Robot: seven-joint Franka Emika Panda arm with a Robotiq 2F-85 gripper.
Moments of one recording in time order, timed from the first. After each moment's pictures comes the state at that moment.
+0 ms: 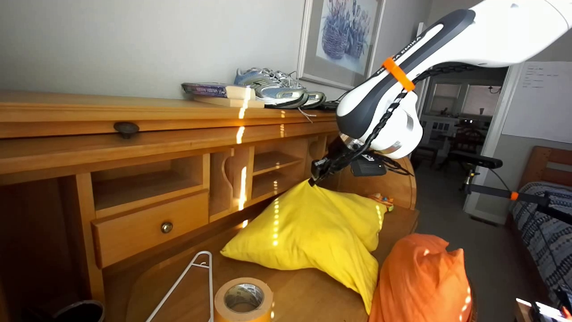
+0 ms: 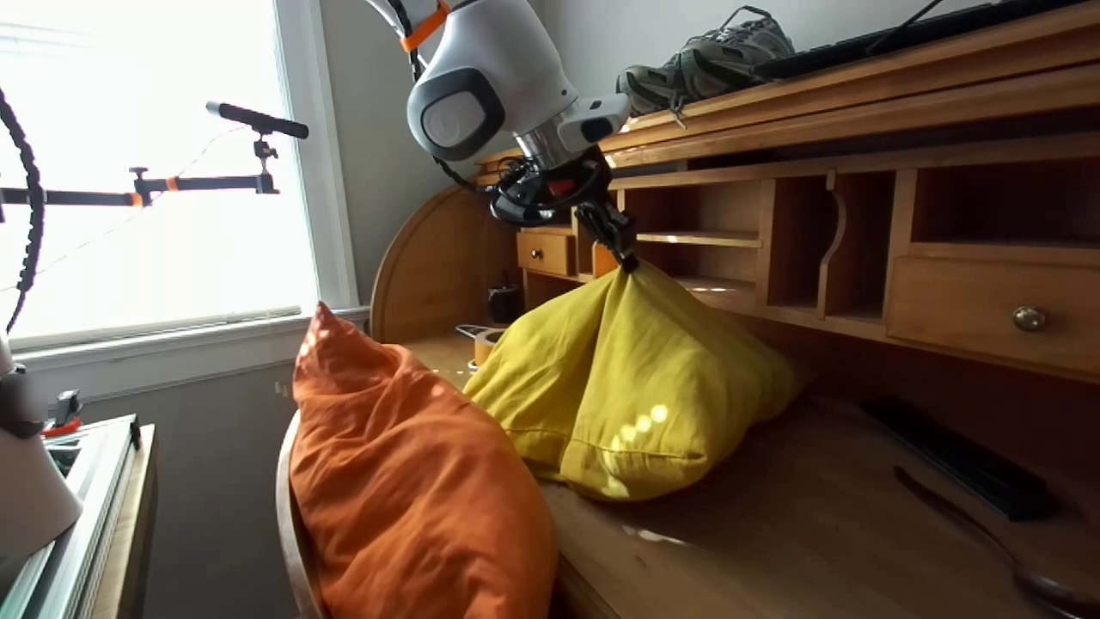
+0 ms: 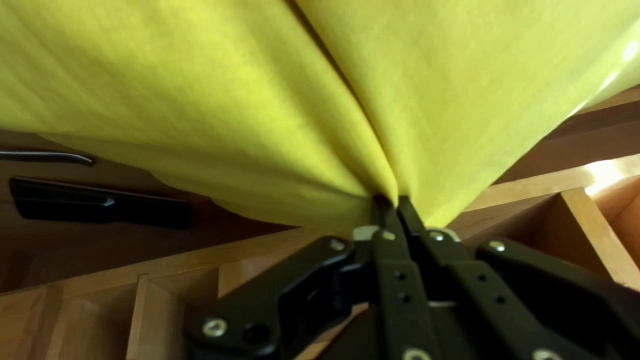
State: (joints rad) arm -0.09 0.22 -0.03 -2.27 0.73 3.09 -0.55
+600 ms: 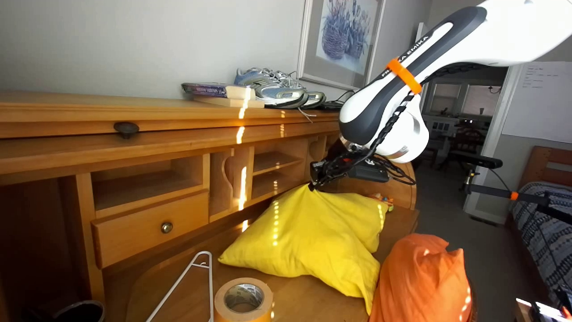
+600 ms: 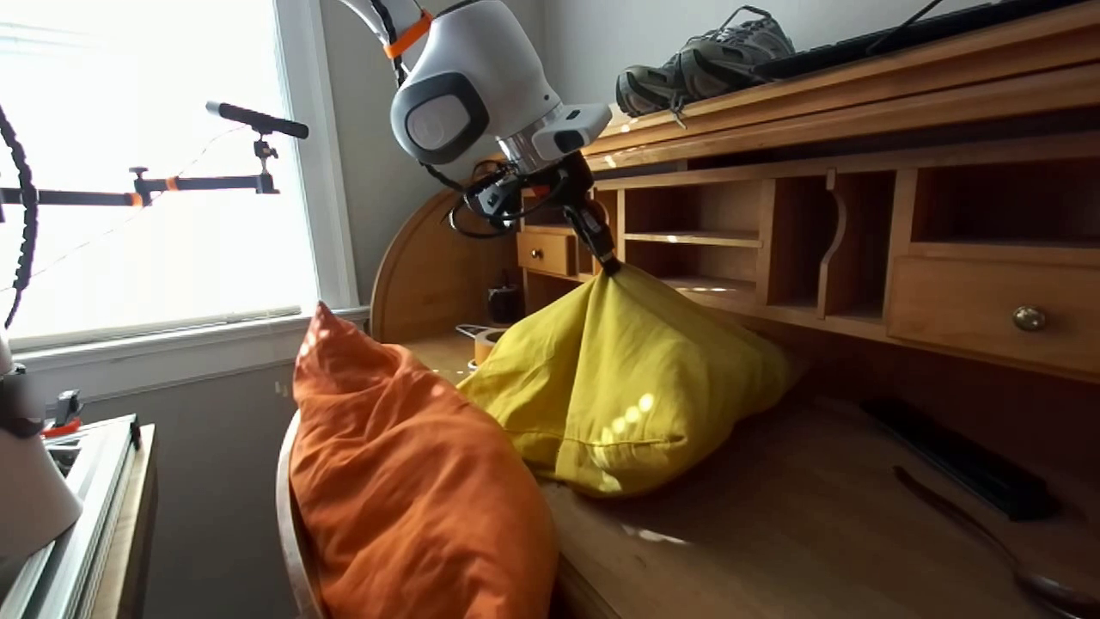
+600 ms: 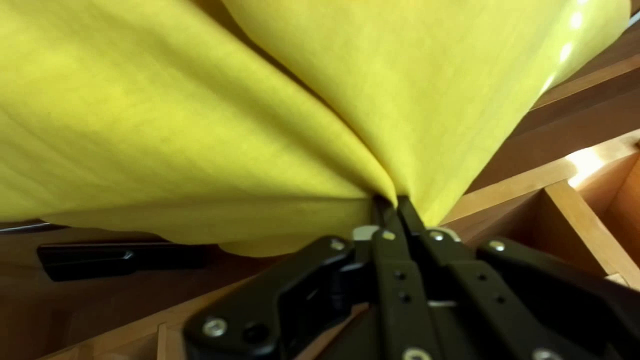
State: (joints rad) arm 0.01 0.19 -0.10 -2.32 0.70 3.10 -0.31
